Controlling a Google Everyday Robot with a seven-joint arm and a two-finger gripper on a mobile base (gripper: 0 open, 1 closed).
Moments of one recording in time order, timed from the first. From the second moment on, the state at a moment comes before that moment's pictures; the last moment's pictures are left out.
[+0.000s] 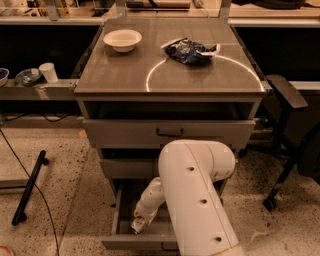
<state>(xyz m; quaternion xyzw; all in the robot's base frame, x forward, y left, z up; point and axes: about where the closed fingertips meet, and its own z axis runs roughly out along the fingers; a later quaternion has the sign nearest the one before) 0.541 0.085 0.180 -0.95 0.27 0.04 0.13</state>
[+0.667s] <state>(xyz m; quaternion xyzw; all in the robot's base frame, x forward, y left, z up) 0.538 0.052 0.319 -0.93 0.23 -0.04 0.28</state>
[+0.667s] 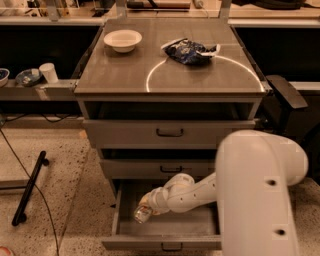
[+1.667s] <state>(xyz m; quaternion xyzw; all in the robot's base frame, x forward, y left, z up) 0.486 0.067 0.389 -0.91 0.16 -0.07 0.37</state>
